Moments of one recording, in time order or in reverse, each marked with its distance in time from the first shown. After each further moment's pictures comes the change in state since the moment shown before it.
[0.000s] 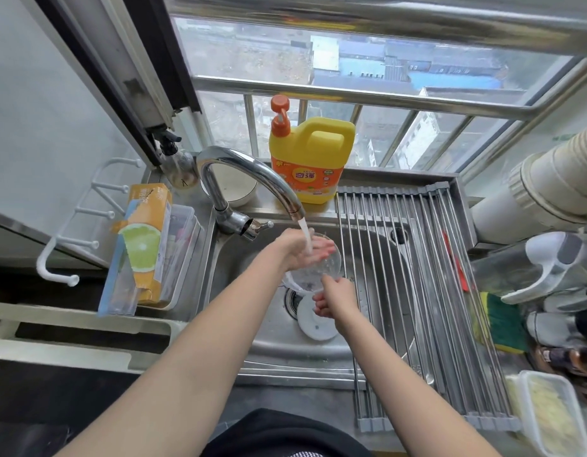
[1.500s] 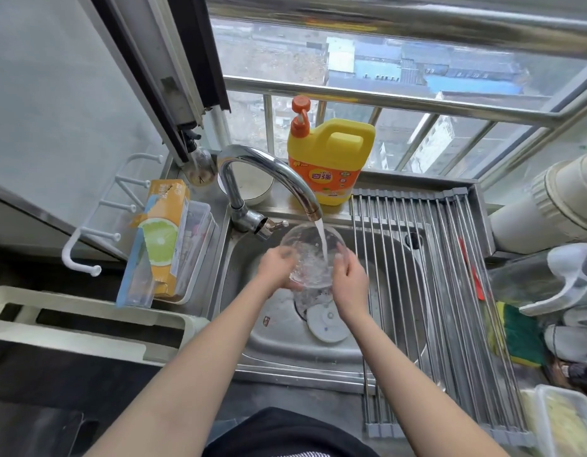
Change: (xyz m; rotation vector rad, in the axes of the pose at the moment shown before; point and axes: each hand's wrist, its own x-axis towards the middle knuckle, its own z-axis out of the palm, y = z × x) left_hand -0.007 -0.050 -0.054 0.361 0.309 0.297; right_hand 0.007 -0.006 0.008 -0.254 0.151 -0.613
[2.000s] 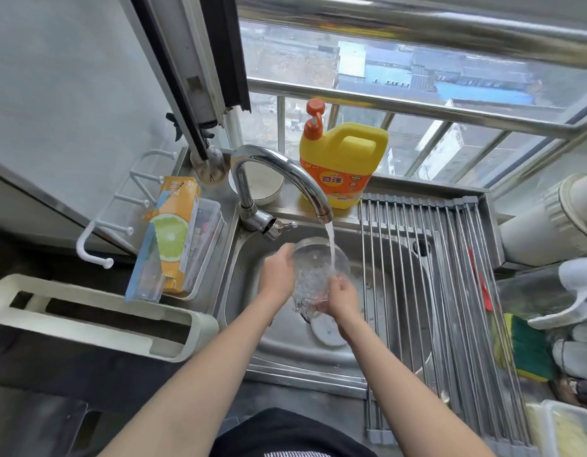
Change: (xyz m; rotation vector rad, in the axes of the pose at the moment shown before) left_hand -0.006 -0.021 0.001 0.363 0.257 0.307; right_hand -0.003 0.025 0.023 0.177 -0.194 0.462
